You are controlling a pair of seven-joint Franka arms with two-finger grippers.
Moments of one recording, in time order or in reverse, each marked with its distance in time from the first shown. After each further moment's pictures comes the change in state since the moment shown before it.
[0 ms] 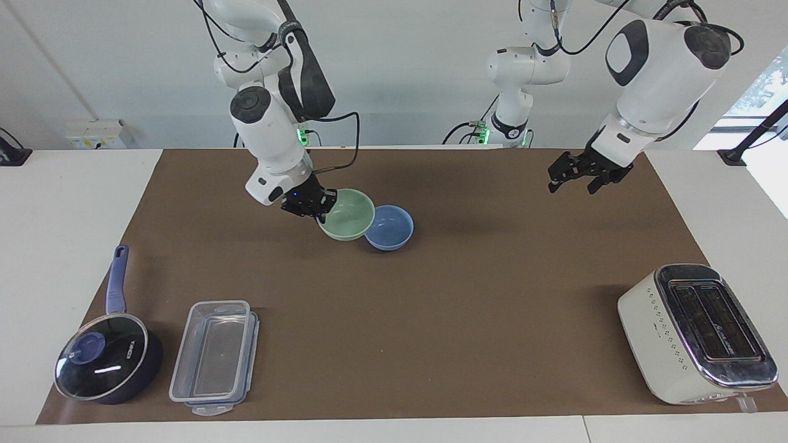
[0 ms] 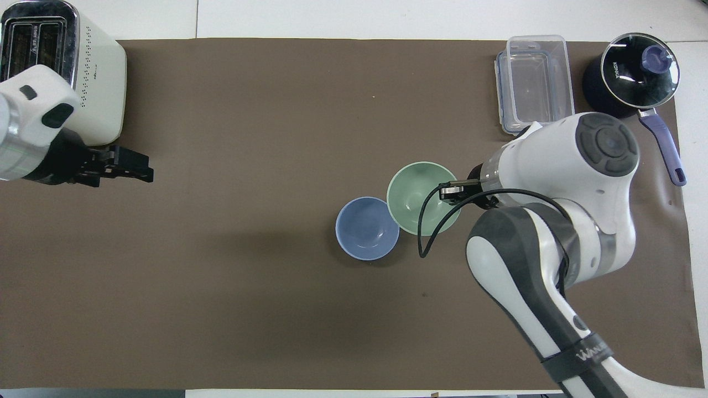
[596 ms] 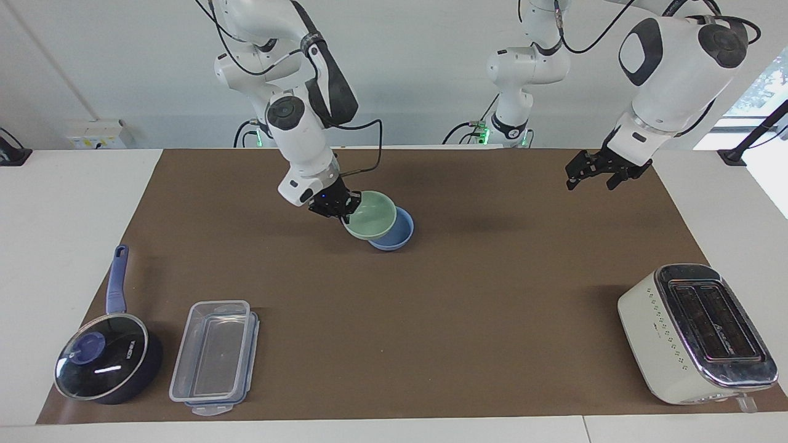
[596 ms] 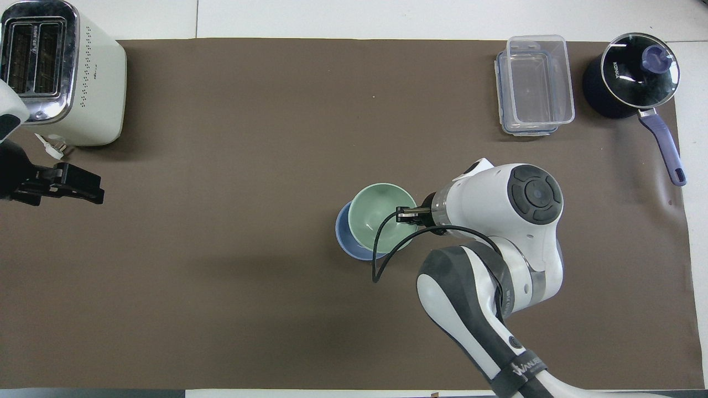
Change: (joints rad) left arm -0.005 -0.028 -0.011 0.116 0.118 -0.223 0.006; right arm 0.106 0.009 -0.001 -0.103 0.084 0.172 0.059
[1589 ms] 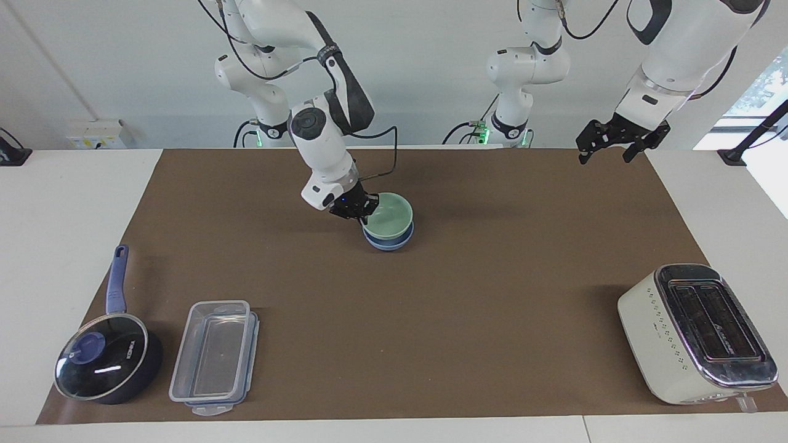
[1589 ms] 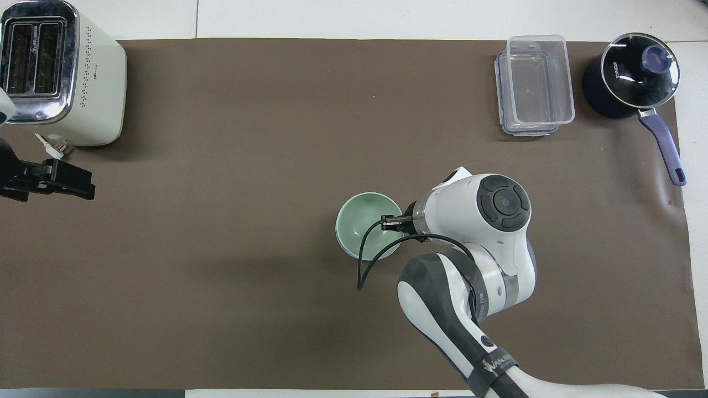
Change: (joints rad) left arm 0.011 -0.002 -0.011 0.012 0.010 0.055 -0.016; right arm 0.047 0.046 -0.002 -0.015 0.009 0.041 0.000
